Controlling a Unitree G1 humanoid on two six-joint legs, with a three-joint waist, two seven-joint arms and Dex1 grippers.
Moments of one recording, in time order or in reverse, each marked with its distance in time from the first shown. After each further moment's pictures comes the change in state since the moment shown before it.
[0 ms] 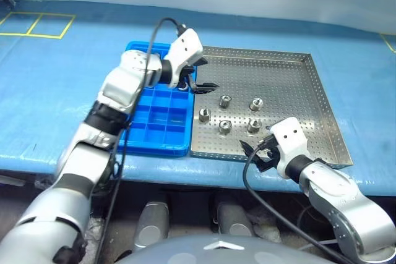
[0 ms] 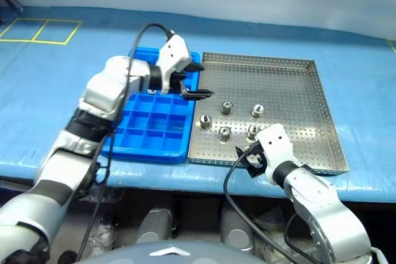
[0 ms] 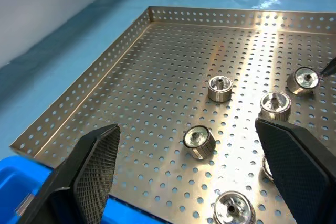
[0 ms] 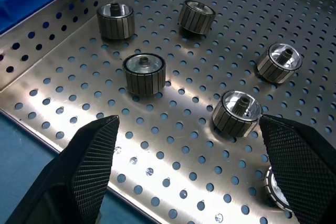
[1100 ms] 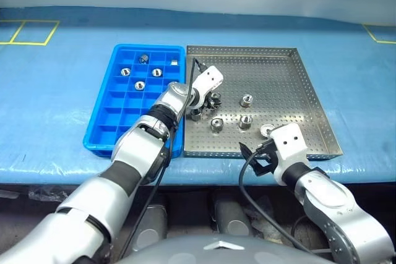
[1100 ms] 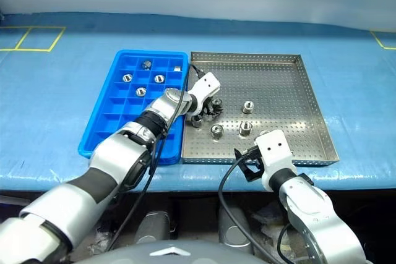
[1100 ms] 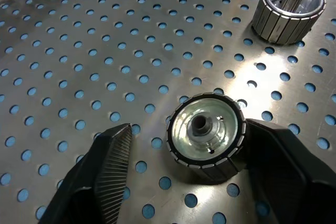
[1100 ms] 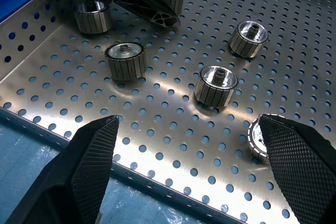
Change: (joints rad) left arm -0.144 -0.388 0.134 0.881 0.271 -0.305 0.350; right arm 0.071 0.071 0.026 -0.061 -0.042 -0.010 -0.073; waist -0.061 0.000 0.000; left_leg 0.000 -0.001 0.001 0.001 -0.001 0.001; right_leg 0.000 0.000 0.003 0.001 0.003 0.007
